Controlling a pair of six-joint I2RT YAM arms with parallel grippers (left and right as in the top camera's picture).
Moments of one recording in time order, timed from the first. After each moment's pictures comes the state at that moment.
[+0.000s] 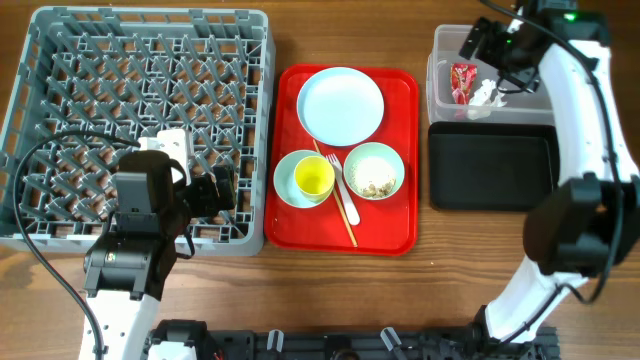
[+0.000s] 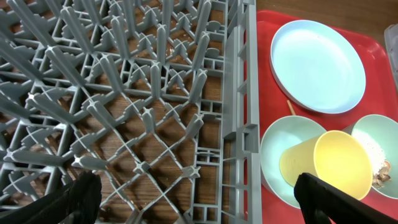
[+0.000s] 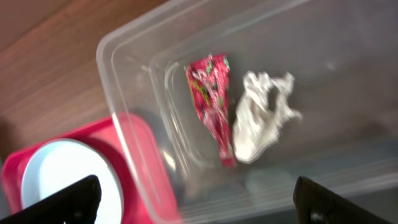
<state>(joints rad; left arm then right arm) -0.08 0.90 0.79 -0.67 0.05 -0.20 -0.08 1.96 1.90 -1.05 -0.06 0.38</state>
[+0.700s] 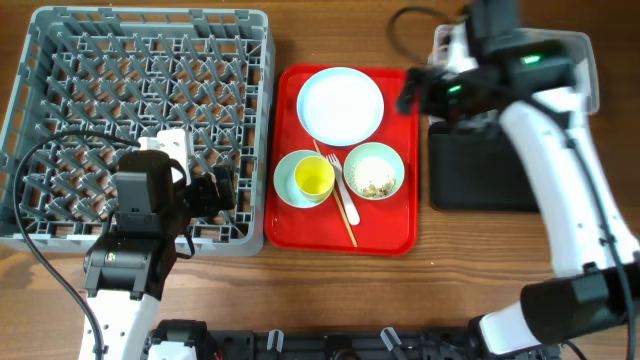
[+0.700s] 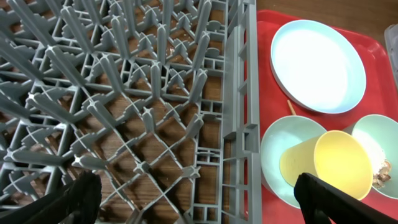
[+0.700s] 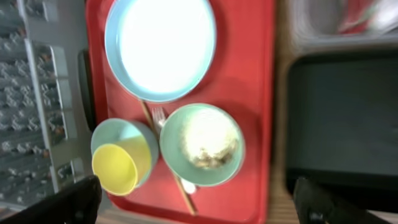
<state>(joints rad) -0.08 0.90 0.79 -0.67 0.05 -0.20 0.26 1.69 1.69 -1.22 -0.17 0.42</state>
